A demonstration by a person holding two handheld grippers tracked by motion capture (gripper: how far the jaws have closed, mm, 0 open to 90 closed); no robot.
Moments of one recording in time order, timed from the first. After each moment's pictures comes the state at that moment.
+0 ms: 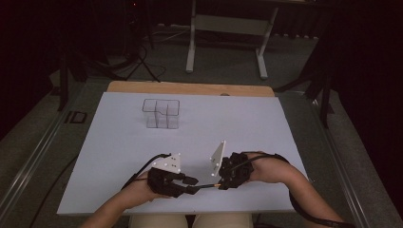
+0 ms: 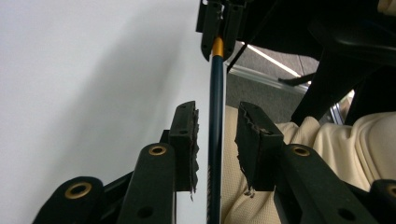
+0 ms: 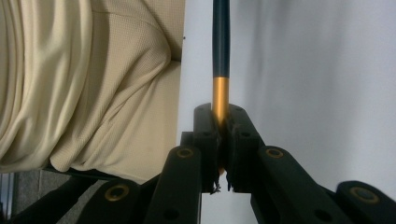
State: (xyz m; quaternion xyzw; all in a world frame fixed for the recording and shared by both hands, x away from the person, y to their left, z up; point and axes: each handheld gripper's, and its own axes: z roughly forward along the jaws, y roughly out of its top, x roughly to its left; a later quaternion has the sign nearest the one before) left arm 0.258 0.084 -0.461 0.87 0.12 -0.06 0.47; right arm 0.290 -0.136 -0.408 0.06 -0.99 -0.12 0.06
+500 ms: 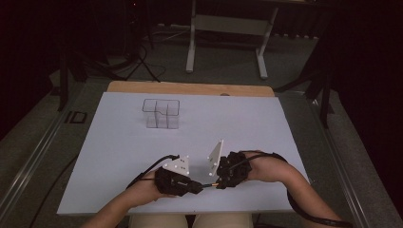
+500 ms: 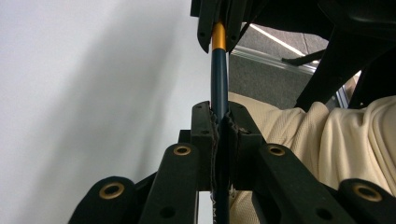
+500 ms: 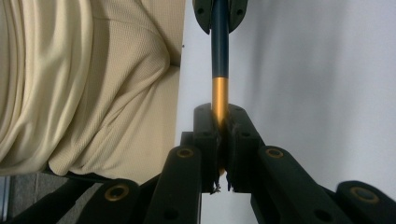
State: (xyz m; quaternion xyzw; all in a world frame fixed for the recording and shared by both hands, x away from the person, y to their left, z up) left arm 0.260 0.070 -0.464 0.89 0.11 -0.05 0.44; right arm 0.290 -0.131 -0.405 0.07 -0.99 -0.12 0.06
